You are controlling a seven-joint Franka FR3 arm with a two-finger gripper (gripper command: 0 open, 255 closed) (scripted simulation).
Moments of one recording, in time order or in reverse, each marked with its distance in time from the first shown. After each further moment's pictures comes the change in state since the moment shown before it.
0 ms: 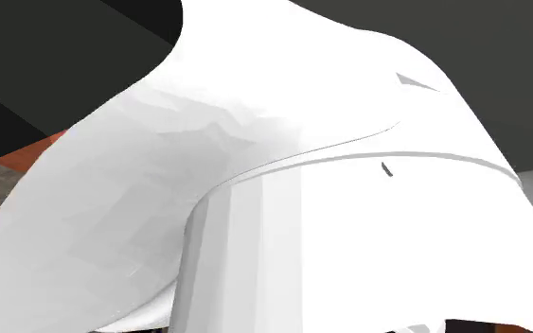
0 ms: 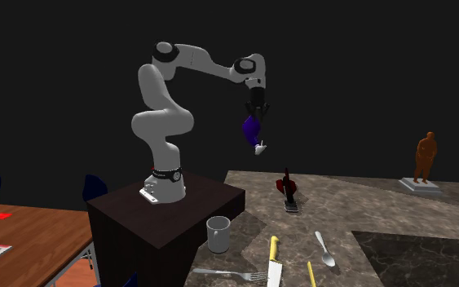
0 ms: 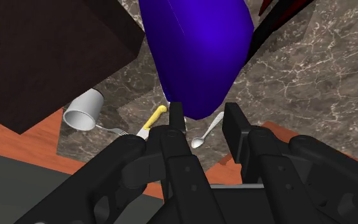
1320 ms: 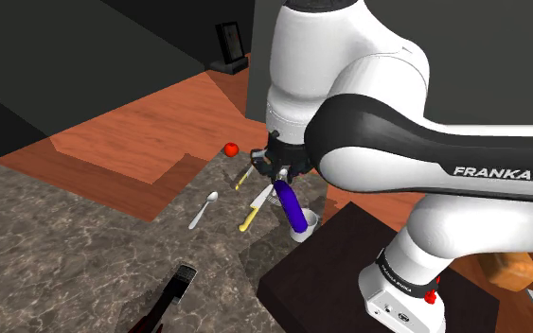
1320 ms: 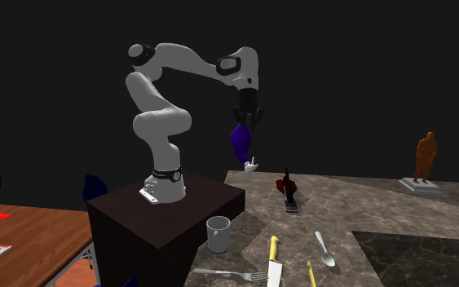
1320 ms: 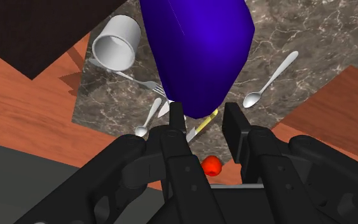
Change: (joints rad) arm 0.251 -0.191 -0.585 -0.575 -0.104 0.200 -0.452
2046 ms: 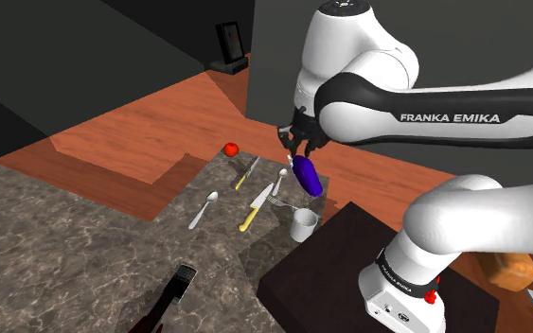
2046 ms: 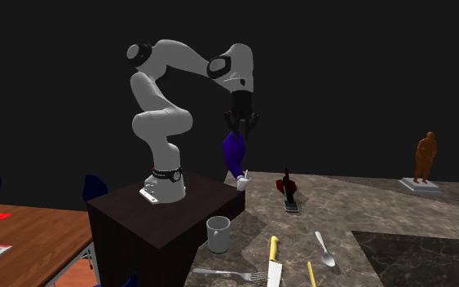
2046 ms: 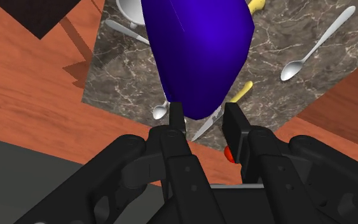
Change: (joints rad) arm -0.101 -0.002 -0.212 -0.142 -0.119 0.151 -0.237
